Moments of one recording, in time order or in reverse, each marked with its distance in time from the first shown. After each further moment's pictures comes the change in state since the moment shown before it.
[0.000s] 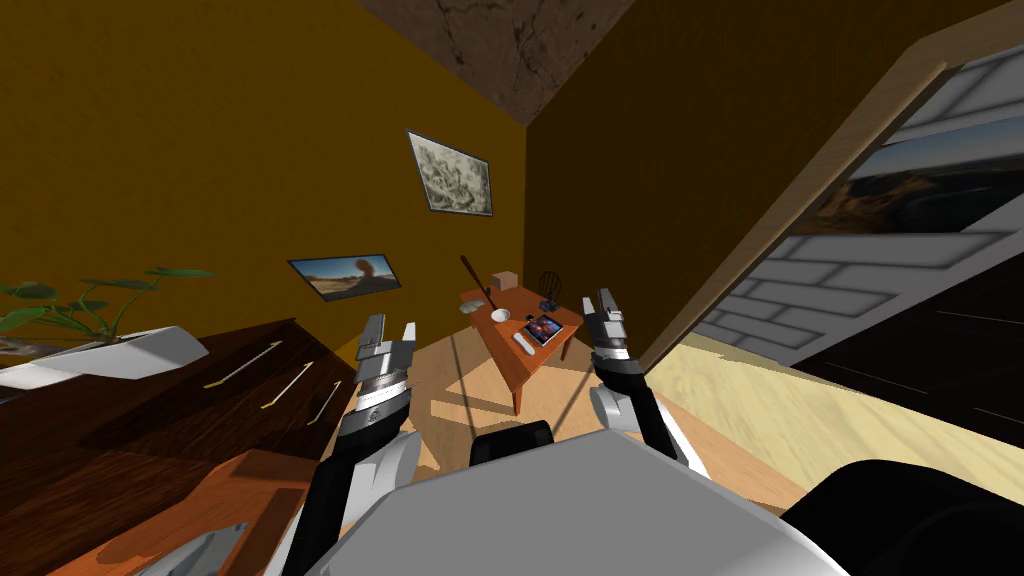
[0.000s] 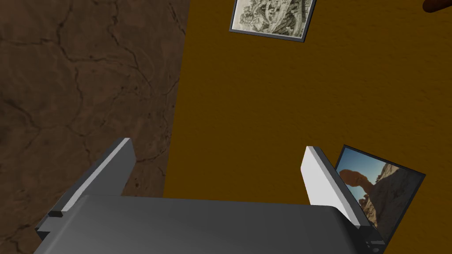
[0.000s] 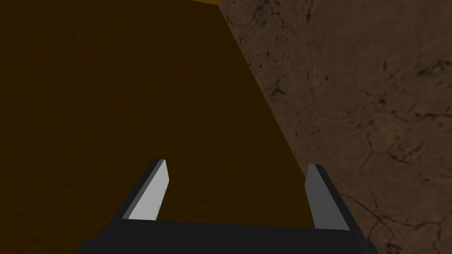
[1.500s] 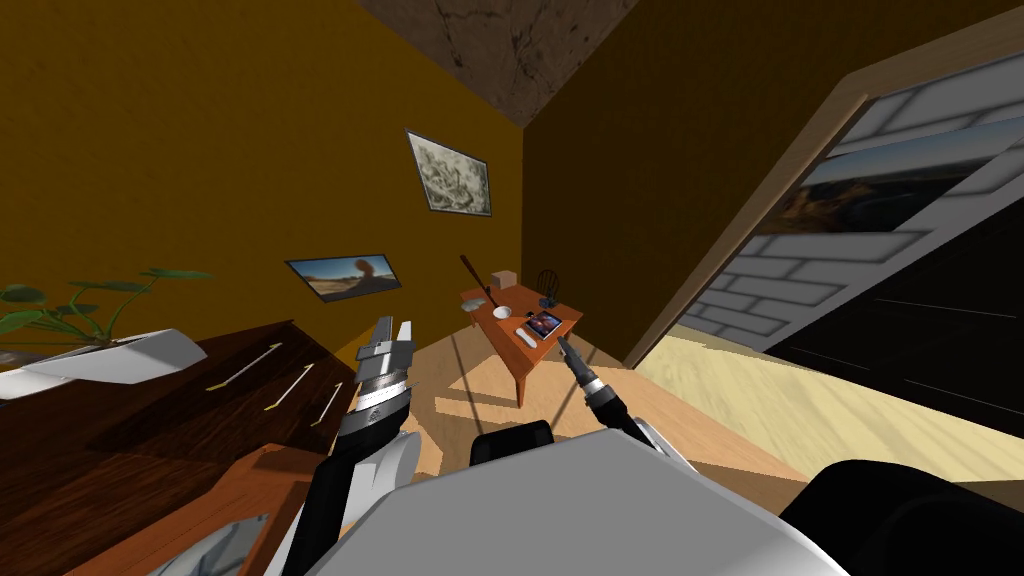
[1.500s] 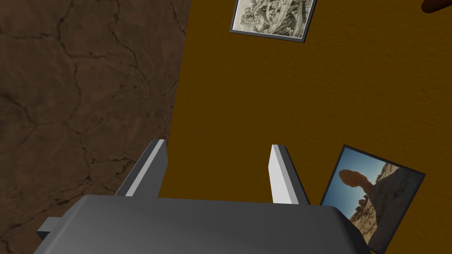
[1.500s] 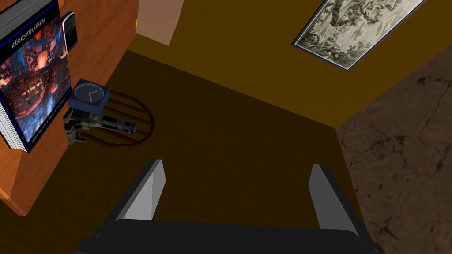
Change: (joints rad) left arm 0.000 0.000 0.000 0.000 0.000 0.000 0.000; right arm 0.110 -0.381 0.196 0.380 -0.047 0.043 0.091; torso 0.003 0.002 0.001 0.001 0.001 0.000
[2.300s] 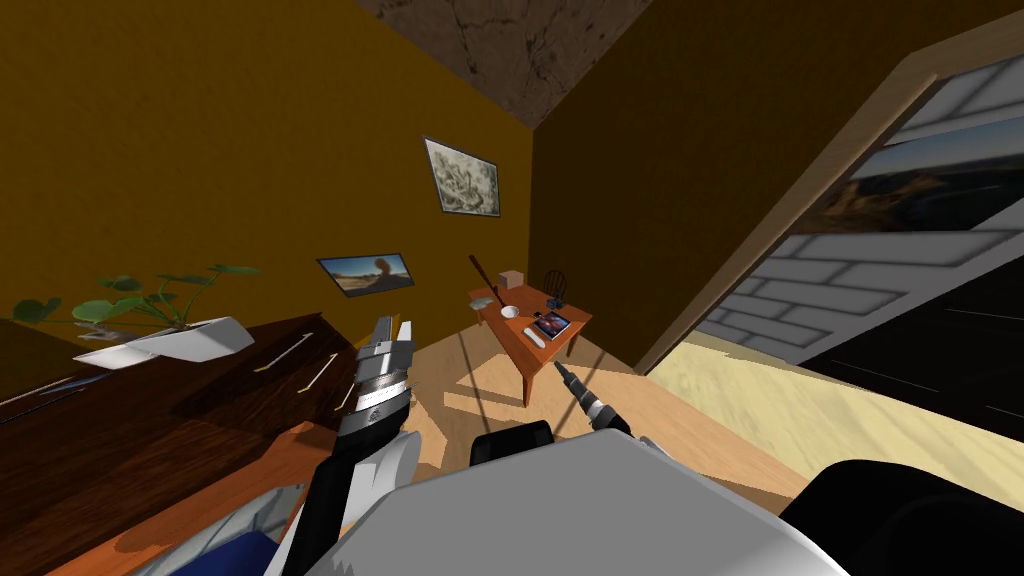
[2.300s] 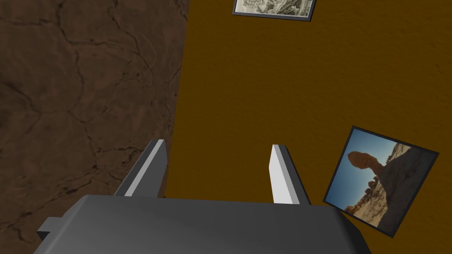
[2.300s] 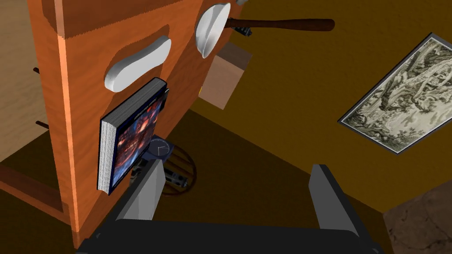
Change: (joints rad) left arm 0.000 0.000 0.000 0.000 0.000 0.000 0.000; right arm -0.009 -0.140 0.113 0.228 -0.005 0.012 0.019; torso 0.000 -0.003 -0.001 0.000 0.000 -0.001
